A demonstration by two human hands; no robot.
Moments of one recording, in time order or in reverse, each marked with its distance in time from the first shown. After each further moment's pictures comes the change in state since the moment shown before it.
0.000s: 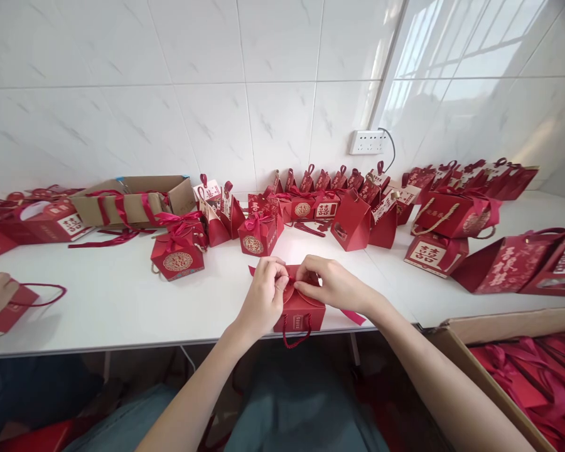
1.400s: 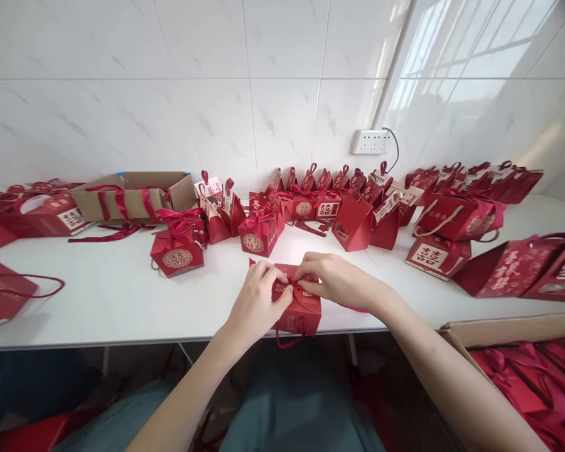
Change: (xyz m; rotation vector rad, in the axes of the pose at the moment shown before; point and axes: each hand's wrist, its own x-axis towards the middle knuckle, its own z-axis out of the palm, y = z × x) left_hand -0.006 0.006 -0.009 0.233 -0.045 0.001; right_hand 0.009 -0.016 -0.015 -0.336 -0.188 -0.015
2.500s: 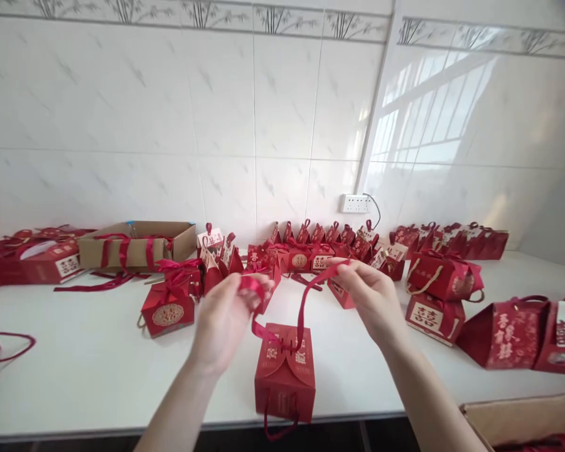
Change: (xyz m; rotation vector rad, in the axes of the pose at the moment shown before) left_hand 0.049 0.018 -0.059 -1.340 0.355 -0.230; right_hand 0.003 0.010 -0.034 0.944 0.911 0.124
